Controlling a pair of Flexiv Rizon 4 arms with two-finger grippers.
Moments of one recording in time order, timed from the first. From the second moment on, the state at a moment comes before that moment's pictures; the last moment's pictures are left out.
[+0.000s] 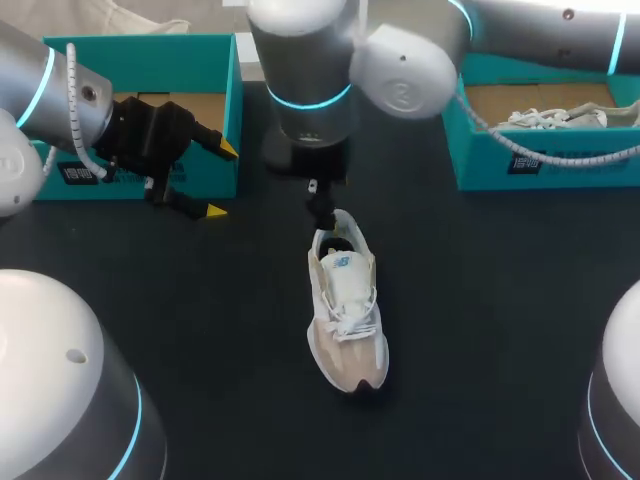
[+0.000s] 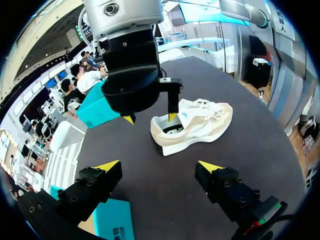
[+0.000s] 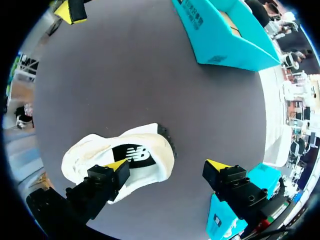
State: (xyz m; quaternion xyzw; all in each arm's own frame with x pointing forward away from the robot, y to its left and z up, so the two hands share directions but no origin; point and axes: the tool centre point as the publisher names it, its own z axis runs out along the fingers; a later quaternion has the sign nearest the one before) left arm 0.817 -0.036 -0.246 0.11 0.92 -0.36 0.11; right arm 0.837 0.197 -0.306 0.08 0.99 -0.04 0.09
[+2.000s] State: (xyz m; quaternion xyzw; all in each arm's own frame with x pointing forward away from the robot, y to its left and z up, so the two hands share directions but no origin) left arm 0.817 -0.036 -0.246 0.11 0.92 -0.36 0.11; right arm 0.880 0.136 -0.154 0.05 0.99 -0.10 0.10
